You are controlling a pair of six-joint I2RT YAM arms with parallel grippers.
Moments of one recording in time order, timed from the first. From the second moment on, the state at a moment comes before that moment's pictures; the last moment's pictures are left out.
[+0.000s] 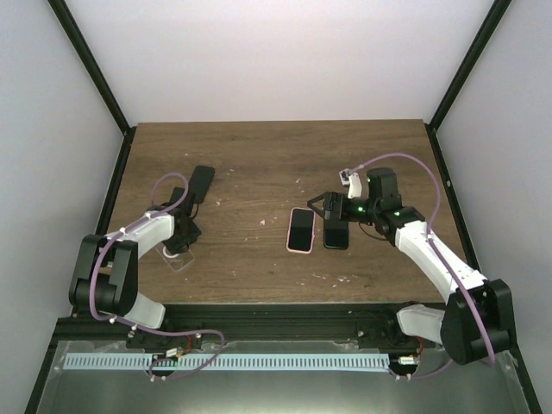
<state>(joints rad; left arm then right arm) -0.18 1.50 0.75 -0.62 -0.18 -0.87 0.28 1.20 0.80 -0.26 -0.65 0.44</state>
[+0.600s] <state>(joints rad) -0.18 1.50 0.75 -0.60 -0.17 -0.86 0.28 1.15 0.78 -0.26 -0.65 0.44</state>
